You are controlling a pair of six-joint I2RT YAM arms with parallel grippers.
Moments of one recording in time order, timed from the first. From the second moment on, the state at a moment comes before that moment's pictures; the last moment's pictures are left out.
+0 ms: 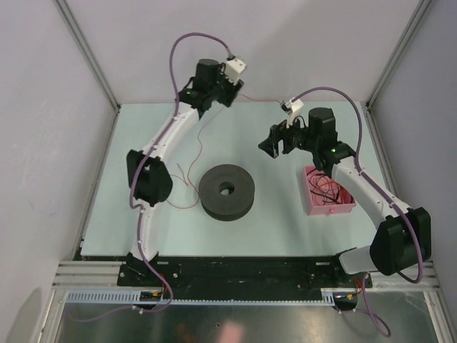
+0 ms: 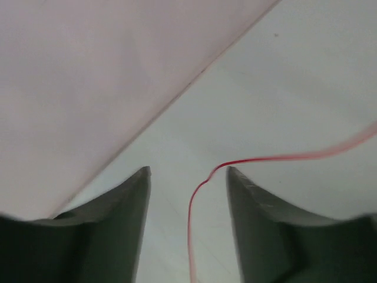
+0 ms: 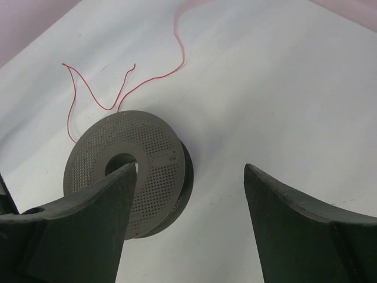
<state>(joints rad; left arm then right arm) -0.41 2.15 2.19 -0.45 0.14 0.36 0.36 1.39 1.15 -0.11 -0.52 0.02</state>
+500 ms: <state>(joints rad) -0.01 1.82 1.76 -0.56 0.58 0.54 0.33 1.41 1.16 -0.17 -0.61 -0.06</state>
